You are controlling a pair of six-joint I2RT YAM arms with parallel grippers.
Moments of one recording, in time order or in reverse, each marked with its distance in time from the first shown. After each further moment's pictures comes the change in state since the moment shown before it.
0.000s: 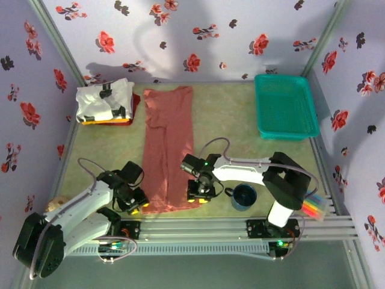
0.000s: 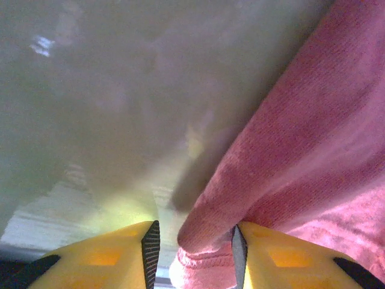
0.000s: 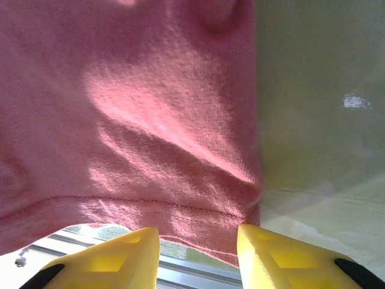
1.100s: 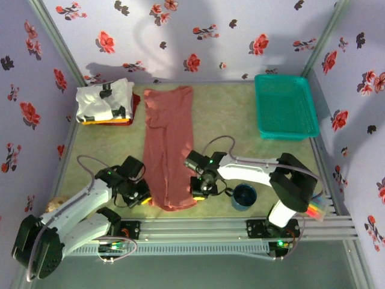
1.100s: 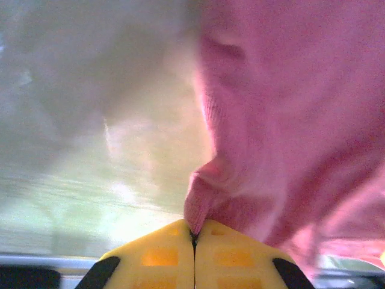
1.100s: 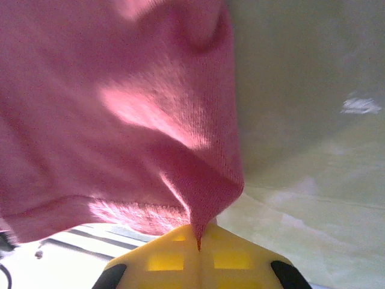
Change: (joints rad) left arm -0.013 -0.004 0.101 0.060 0.051 -0.058; right arm -0.053 -0.066 -0.011 0.004 -0.005 -0.009
